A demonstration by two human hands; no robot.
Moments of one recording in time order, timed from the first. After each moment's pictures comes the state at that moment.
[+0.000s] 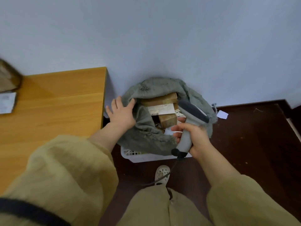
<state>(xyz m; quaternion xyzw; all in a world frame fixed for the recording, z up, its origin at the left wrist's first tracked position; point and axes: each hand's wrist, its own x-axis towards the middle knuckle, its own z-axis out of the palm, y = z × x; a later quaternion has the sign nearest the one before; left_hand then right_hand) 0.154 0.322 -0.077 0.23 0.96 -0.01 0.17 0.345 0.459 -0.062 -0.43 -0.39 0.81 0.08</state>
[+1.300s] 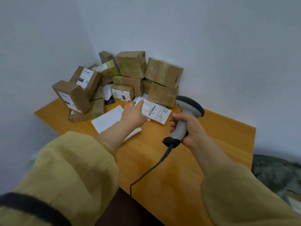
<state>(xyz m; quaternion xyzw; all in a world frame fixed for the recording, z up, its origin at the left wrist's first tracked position) -0.078 -0.185 0.050 -0.01 0.99 0.15 0.05 -0.014 -0.002 0.078 -0.23 -0.43 0.86 -0.17</state>
